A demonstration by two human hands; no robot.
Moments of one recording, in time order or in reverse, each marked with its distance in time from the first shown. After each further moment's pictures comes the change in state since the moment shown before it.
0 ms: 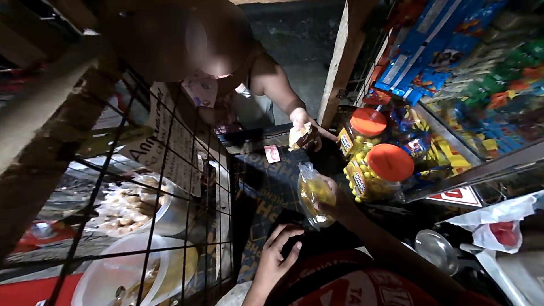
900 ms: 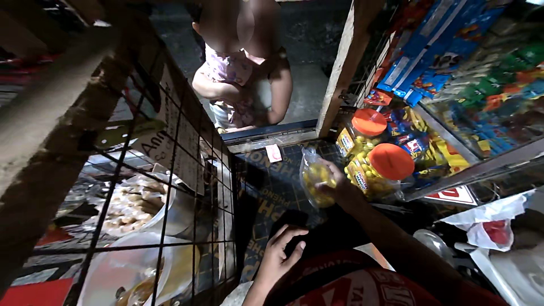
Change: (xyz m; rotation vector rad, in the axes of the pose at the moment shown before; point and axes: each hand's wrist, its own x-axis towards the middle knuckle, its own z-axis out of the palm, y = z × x) left_hand 0.003 -0.002 -0.004 -0.085 -0.054 0.021; right_hand 0.029 -0.013 -0.004 -0.063 0.108 -0.008
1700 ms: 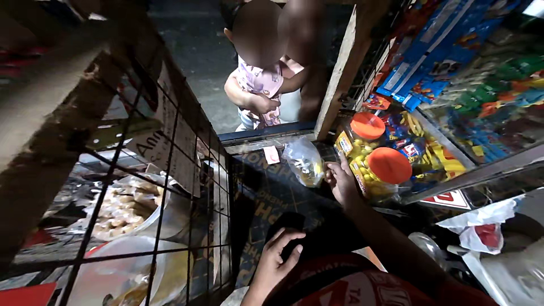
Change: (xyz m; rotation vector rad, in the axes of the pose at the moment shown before) left_hand -0.001 0.000 0.000 -0.022 0.019 0.003; right_hand 0.037 0.019 0.005 0.570 0.400 0.143
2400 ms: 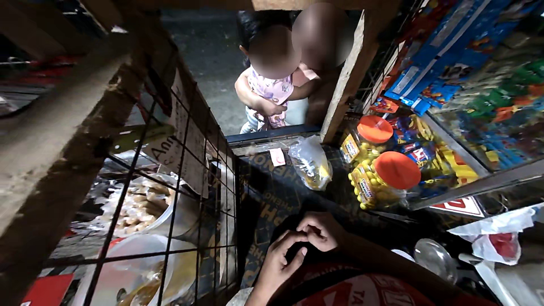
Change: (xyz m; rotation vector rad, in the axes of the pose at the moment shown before) left_hand 0.000 -0.005 -0.001 -0.046 0.002 0.009; right_hand -0.073 0.052 -0.011 -0.620 -0.827 -0.801
